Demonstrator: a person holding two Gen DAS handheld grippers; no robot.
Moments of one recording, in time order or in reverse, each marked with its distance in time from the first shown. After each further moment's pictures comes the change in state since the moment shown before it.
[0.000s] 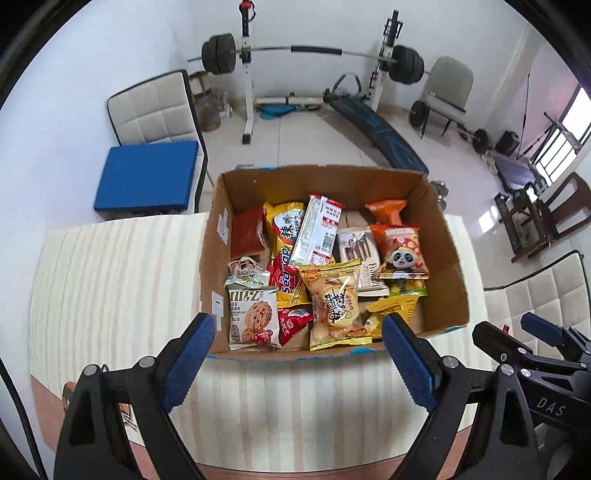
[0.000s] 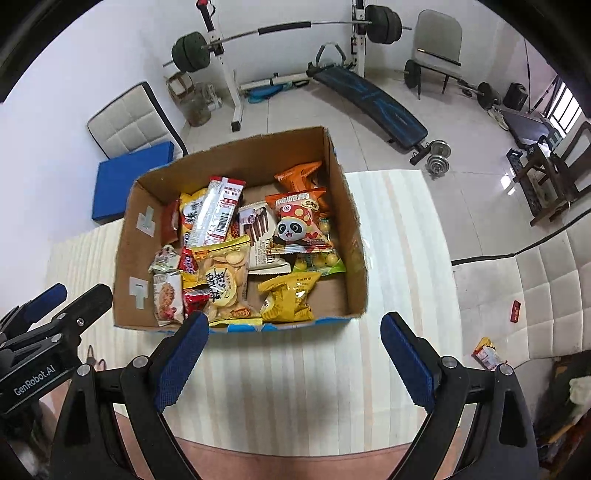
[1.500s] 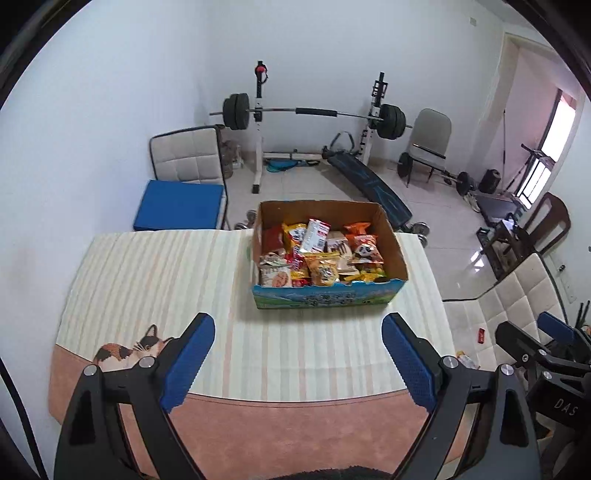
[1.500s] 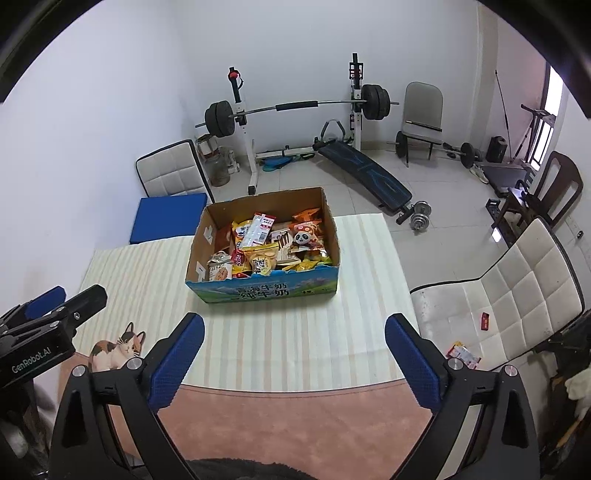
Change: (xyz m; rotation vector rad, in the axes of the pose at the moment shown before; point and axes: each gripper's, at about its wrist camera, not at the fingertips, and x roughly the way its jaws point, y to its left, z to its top) left arm -0.195 0.009 -0.131 -0.009 -0.238 0.005; right arm -0.233 0.018 -0.174 -0.040 -0.294 -0.026
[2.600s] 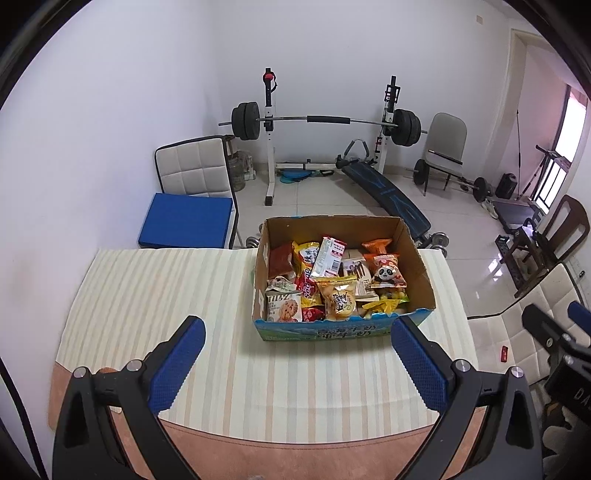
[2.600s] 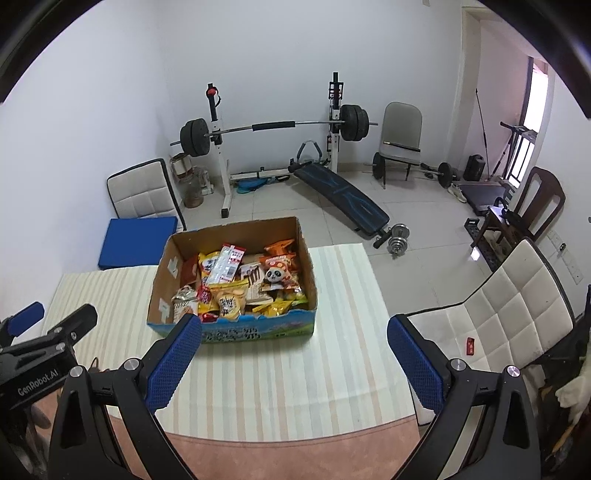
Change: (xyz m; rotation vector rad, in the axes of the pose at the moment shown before) left arm 0.069 -0.008 0.023 0.011 -0.034 0.059; right arm 0.066 -0.004 0.045 -0.002 -0.102 -0.108
